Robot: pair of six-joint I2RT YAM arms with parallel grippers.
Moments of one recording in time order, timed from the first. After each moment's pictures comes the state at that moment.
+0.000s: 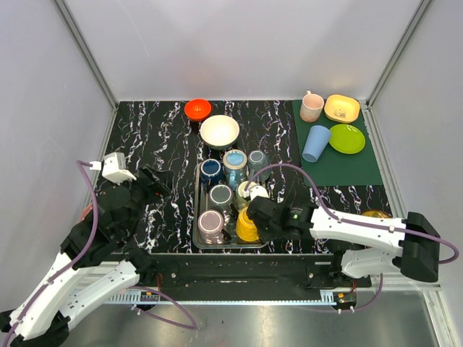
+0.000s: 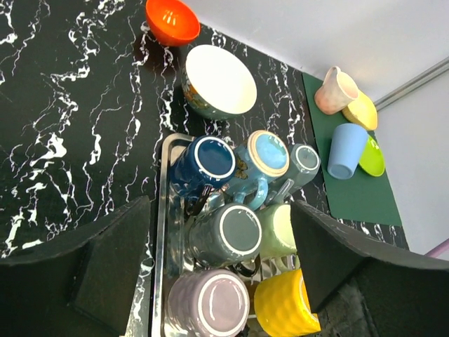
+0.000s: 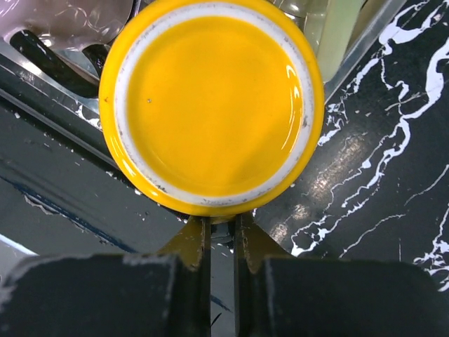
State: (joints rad) left arm -0.74 0.50 0.91 -0.67 -0.56 -0.69; right arm 1.18 1.23 0.87 -0.70 0.22 0.54
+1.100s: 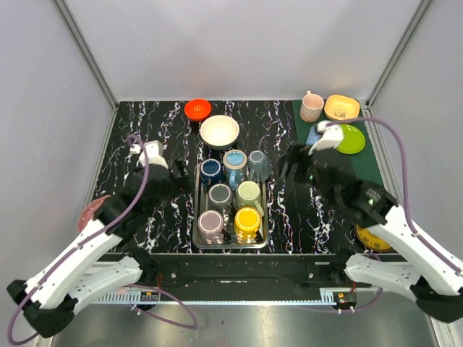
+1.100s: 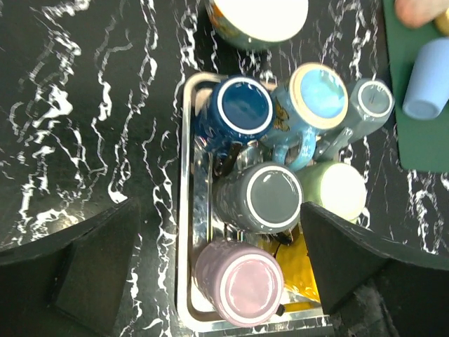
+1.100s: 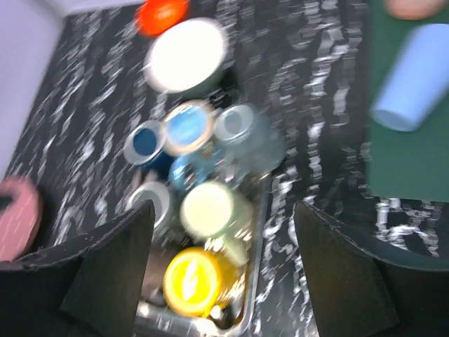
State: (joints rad) left arm -0.72 0.74 0.91 -0.72 -0.49 -0.67; right arm 0.97 0.95 1.18 -0.67 0.53 0.55
